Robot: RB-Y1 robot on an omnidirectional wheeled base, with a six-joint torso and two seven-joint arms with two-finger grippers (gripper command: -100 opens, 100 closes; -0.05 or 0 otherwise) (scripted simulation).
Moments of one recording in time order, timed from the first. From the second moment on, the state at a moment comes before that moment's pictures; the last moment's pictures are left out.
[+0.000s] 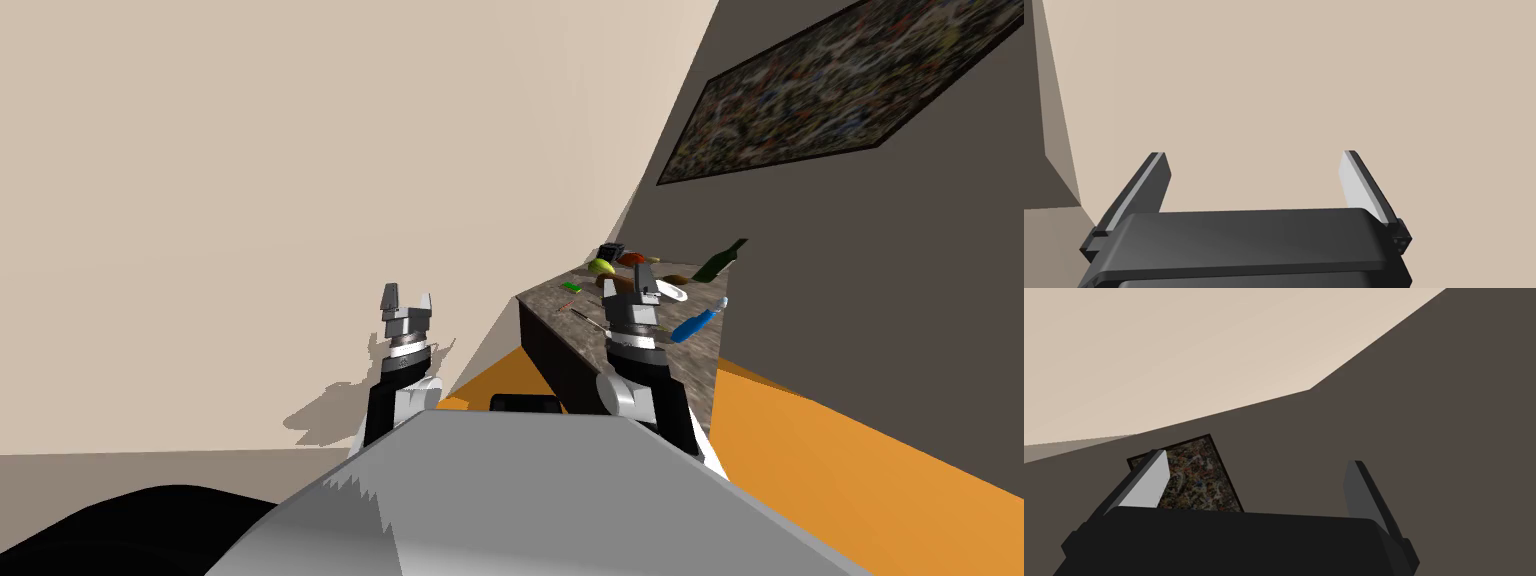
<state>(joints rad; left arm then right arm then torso) 0.52 0.03 0.06 -2.38 0.12 -0.42 -0.09 0.48 0.02 0.05 -2.40 -0.04 -0.39 0.11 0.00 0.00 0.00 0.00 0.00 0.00</state>
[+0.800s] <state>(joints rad) 0.52 0.03 0.06 -2.38 0.12 -0.42 -0.09 0.41 -0.20 0.07 -2.37 -0.05 -0.39 0.08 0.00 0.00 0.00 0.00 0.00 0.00</state>
